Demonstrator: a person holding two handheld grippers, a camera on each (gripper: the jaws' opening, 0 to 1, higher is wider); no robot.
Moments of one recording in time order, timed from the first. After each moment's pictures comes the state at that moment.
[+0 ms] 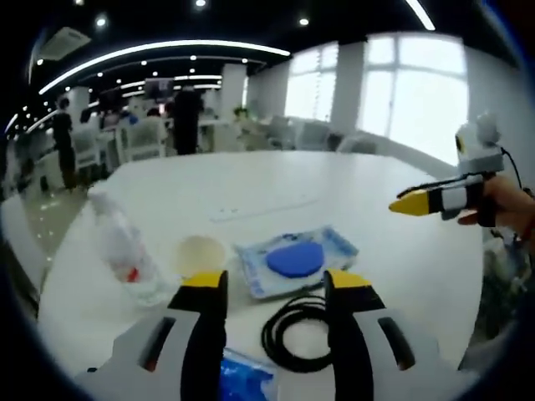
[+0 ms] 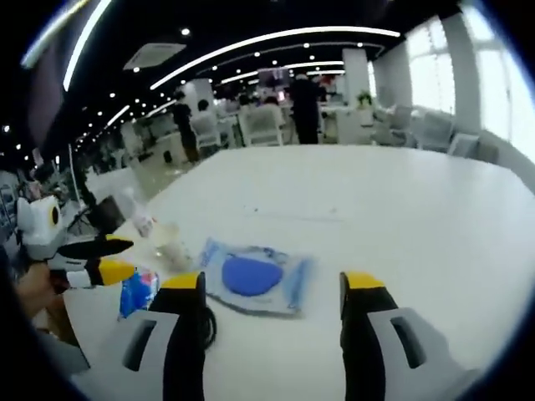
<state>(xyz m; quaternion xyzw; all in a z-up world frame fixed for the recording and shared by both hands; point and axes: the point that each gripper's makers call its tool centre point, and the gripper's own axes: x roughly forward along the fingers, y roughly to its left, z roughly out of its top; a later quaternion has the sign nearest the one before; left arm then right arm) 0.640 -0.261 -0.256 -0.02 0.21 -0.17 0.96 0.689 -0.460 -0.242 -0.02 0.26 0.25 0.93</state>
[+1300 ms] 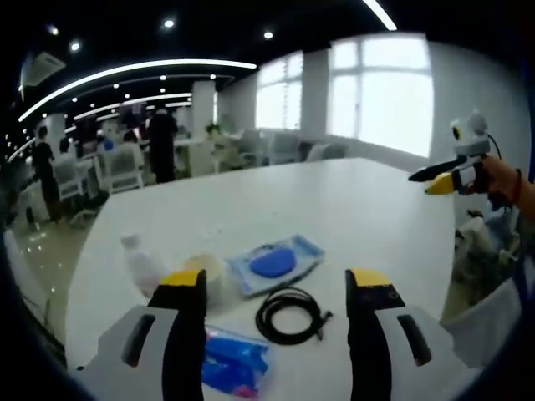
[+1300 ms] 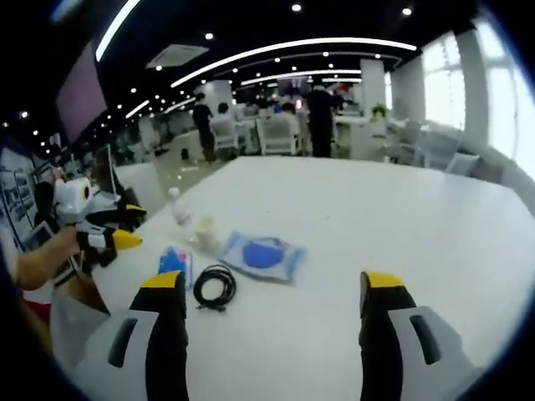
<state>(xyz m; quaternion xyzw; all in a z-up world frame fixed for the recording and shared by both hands) 0.585 -0.255 -0.200 0.02 0.18 -0.23 0.96 0.588 -0.510 -0.176 -0.02 0.24 0.29 0.93</state>
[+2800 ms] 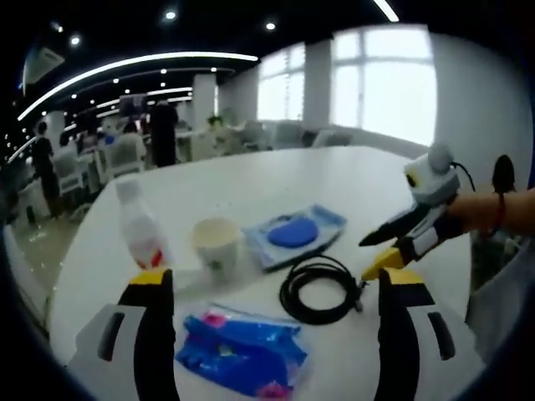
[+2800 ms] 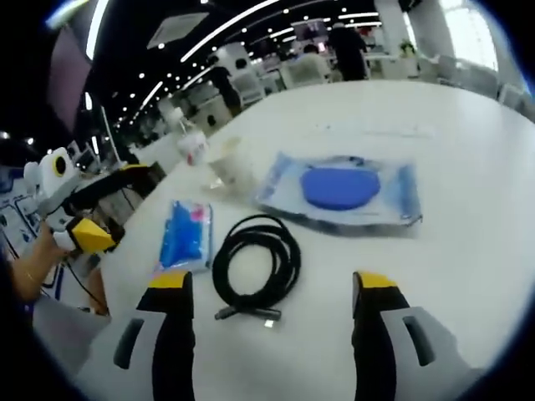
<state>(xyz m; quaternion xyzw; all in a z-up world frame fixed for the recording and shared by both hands) 0.597 -0.225 -0.274 0.03 0.20 -0.23 0.95 0.615 -0.366 -0.360 0.03 0.37 0.36 0.85</state>
